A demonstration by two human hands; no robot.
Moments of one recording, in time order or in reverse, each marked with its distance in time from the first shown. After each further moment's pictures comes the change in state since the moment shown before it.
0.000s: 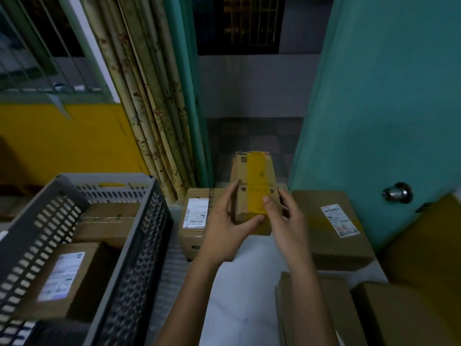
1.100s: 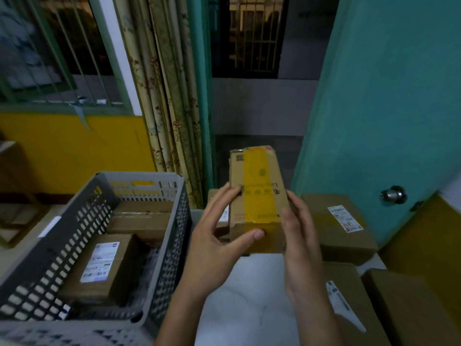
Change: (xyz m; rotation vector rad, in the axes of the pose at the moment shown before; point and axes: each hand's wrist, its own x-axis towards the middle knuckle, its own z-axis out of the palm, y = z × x) left_hand -0.132 0.080 -0.119 -0.072 0.031 0.197; right_hand -0.163 -0.085 0.066 0.354 -0.020 -0.155
